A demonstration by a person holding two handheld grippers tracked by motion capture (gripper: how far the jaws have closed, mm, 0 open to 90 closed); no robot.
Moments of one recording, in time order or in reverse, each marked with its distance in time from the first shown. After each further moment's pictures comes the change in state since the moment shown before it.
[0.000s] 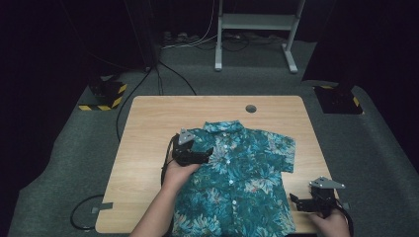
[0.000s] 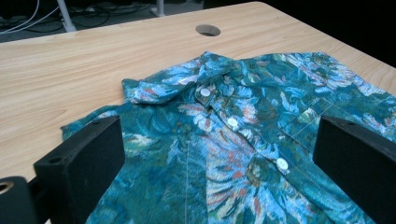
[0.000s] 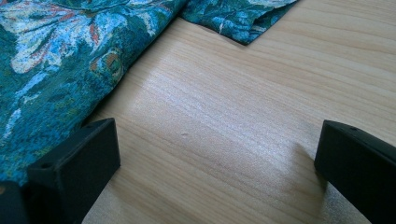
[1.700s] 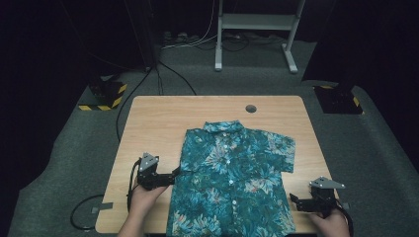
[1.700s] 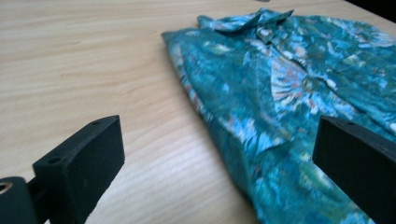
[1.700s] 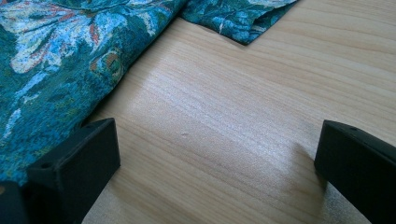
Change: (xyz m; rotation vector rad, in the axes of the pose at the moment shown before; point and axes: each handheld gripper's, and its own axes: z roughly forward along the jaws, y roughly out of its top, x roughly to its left) left arm 0.047 -0.084 -0.085 0.004 0.104 -0.080; right arm 0.000 0.000 0.000 0.000 0.000 0.000
